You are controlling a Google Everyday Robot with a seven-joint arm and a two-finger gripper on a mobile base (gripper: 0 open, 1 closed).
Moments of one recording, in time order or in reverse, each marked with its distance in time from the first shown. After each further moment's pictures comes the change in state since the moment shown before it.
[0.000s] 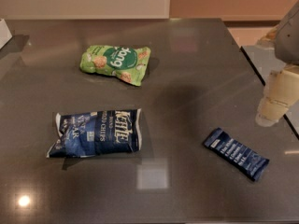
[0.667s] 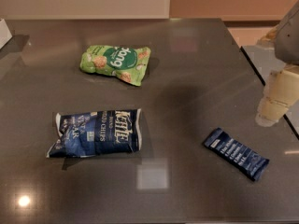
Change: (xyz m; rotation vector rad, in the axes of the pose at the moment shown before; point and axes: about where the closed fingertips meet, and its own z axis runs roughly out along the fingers) arm 0.000 0.000 0.000 0.000 0.000 0.000
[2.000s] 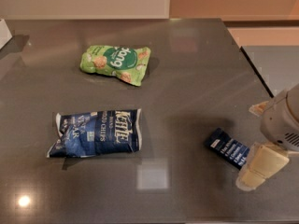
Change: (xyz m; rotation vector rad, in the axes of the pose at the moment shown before) arm 0.030 0.089 0.091 -0.089 -0.050 0.188
